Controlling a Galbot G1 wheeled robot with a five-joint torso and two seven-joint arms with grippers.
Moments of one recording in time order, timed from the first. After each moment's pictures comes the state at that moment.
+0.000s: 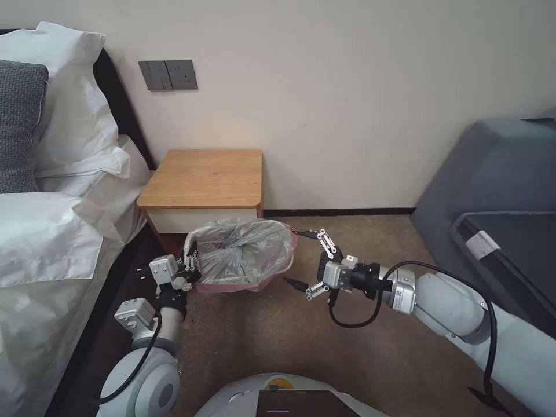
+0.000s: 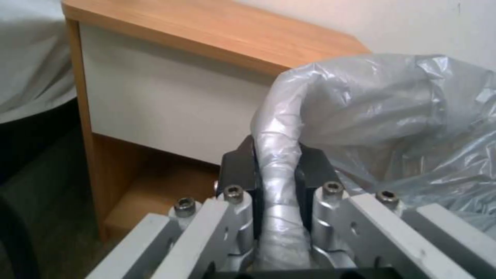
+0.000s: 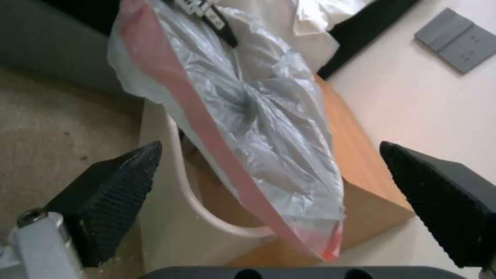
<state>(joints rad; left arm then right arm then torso) 1.73 -1.37 -0.48 -2.45 -0.46 0.27 -0.34 -1.22 0.53 0.25 2.26 0.12 0.14 -0.44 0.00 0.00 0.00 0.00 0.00</state>
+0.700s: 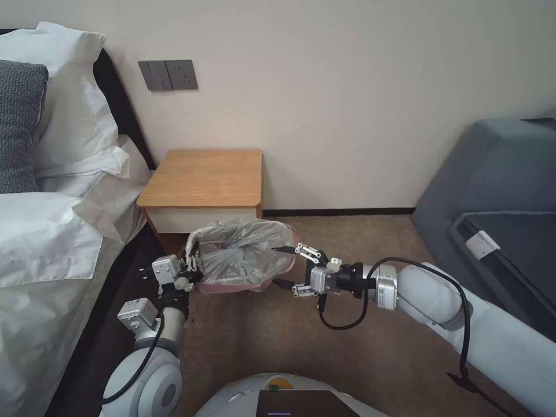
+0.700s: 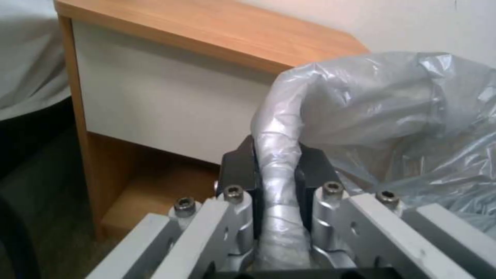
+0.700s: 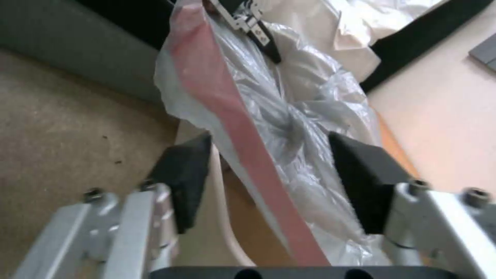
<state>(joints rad) 1.73 -1.38 -0.47 -2.44 -0.45 0.27 -0.33 -1.08 0.57 0.12 2.22 0.12 0.14 -0.55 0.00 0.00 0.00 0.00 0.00</state>
